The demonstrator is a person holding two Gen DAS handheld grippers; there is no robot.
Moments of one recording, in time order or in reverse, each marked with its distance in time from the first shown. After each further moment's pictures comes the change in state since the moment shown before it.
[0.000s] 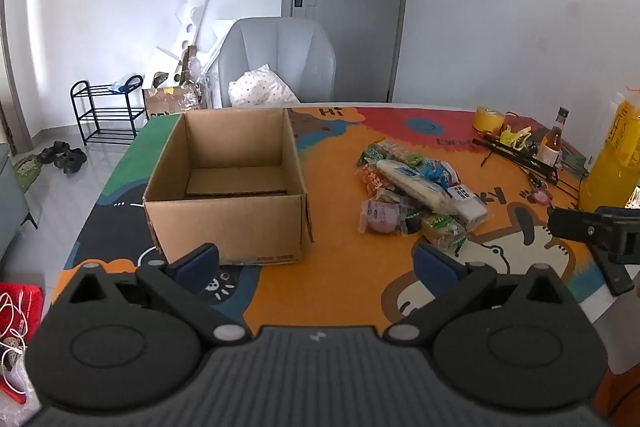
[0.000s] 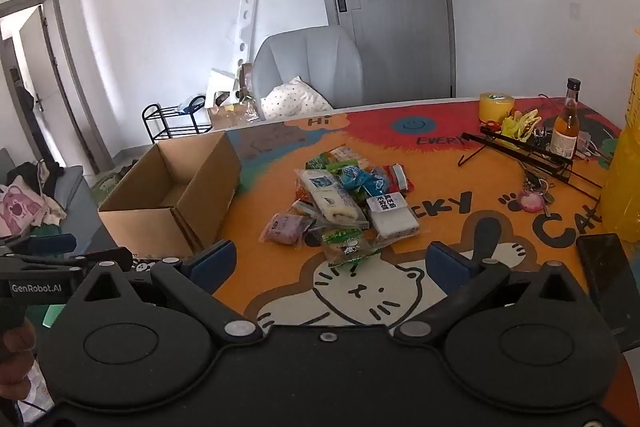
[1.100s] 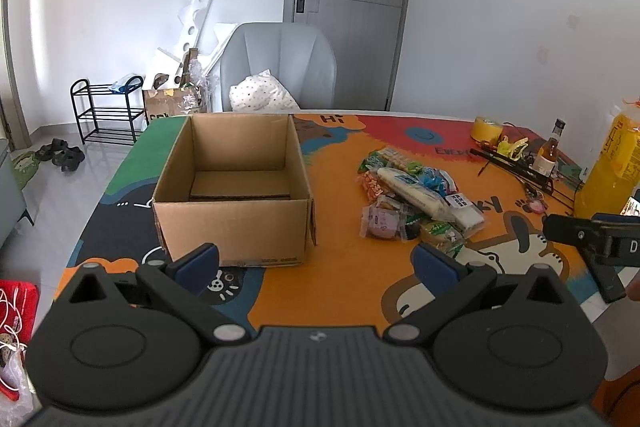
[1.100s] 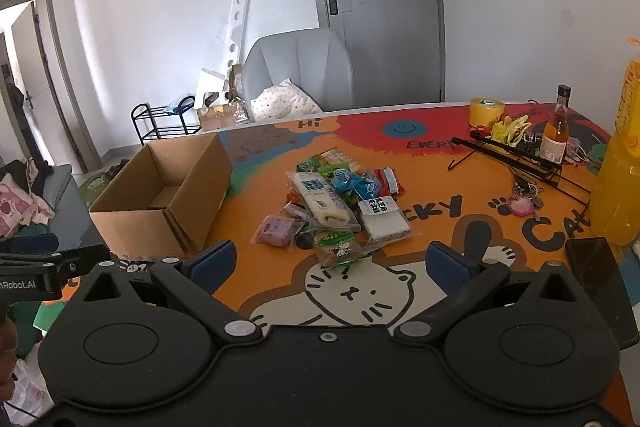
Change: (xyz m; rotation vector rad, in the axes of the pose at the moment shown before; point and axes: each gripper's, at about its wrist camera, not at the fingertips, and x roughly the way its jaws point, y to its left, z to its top) left arm -0.012 0.008 0.001 -0.021 -0.040 -0.010; right arm -0.003 0.004 0.002 0.000 0.010 -0.032
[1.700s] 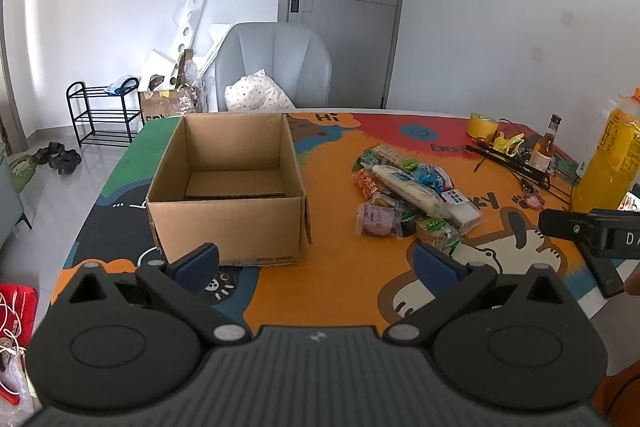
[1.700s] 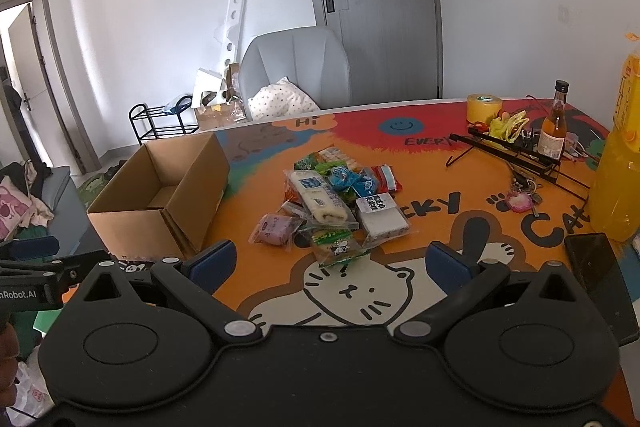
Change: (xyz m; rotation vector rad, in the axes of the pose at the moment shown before) left arm 0.001 -0.002 -0.002 0.010 0.000 -0.008; right arm 0.001 0.000 -0.002 0.006 0.006 -0.007
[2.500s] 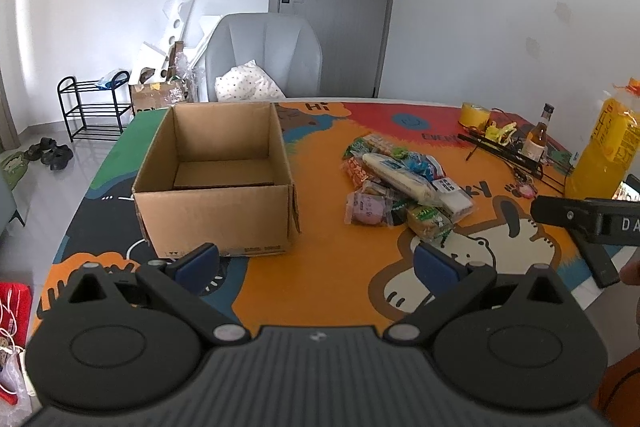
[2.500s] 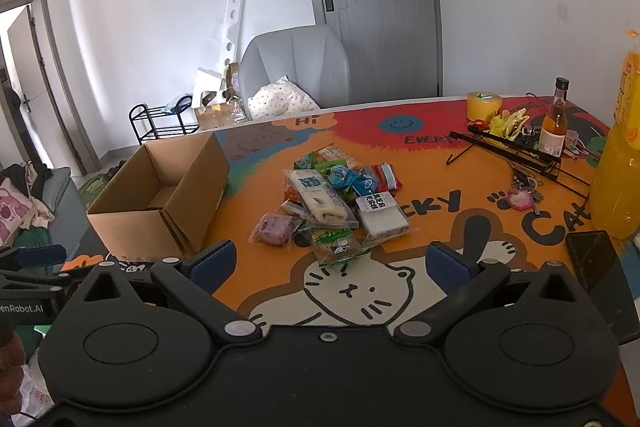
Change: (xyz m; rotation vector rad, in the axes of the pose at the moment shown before) left arm 0.005 -0.007 -0.005 0.015 0.030 -0.023; right arm 0.002 0.000 -0.001 0.006 0.006 0.001
